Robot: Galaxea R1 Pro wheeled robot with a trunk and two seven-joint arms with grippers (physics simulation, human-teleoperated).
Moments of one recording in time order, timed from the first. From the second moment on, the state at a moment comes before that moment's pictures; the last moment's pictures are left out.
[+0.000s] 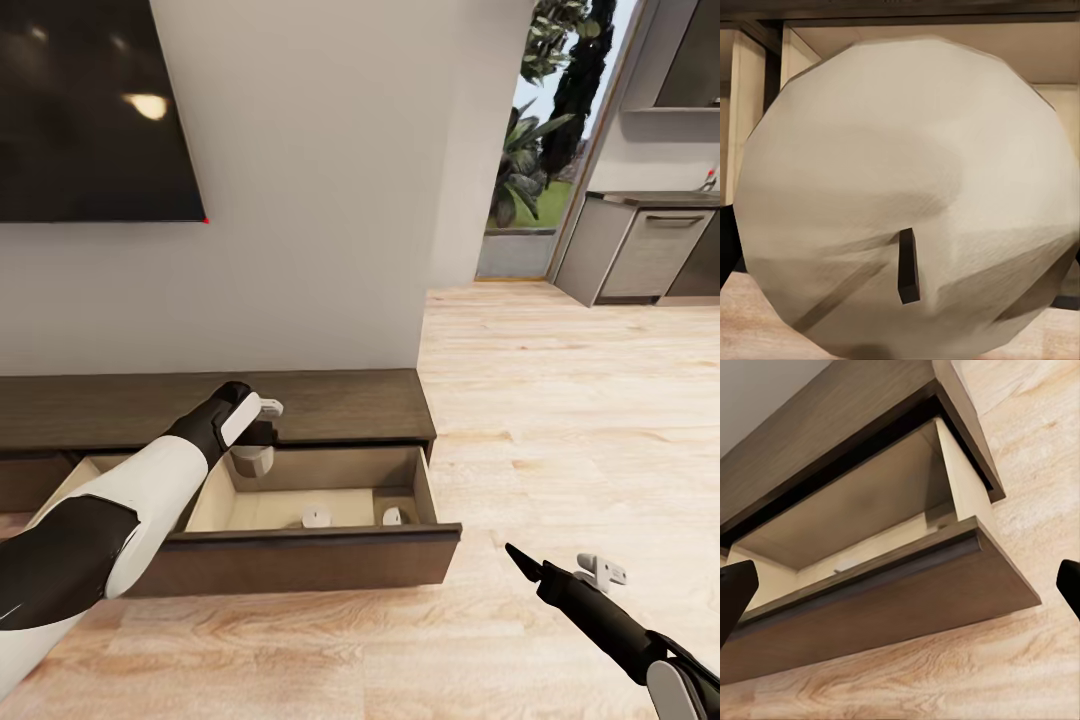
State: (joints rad) left arm -1.25 0.00 -0.35 -0.37 0.52 0.90 0.40; right arm -0.04 -0.09 -0.34 -1.56 -0.49 0.58 0.42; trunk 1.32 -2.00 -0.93
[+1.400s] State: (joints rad) left arm -1.24 0.00 -0.35 -0.37 0.52 0.88 0.40; right arm -0.04 -0.09 -0.35 -1.56 -0.49 0.58 0.42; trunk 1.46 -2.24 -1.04
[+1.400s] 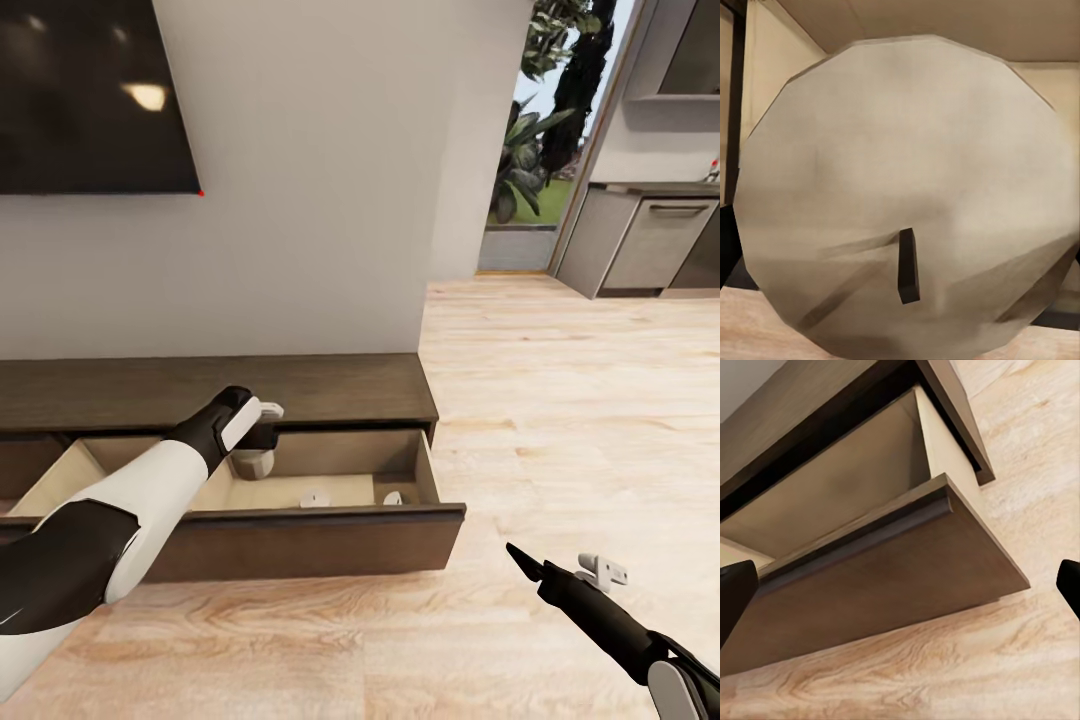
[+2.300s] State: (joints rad) left arm -1.24 0.00 -0.35 -0.37 0.52 0.87 0.40; right arm -0.04 -0.09 -0.35 -1.56 -0.49 0.58 0.42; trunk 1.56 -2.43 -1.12
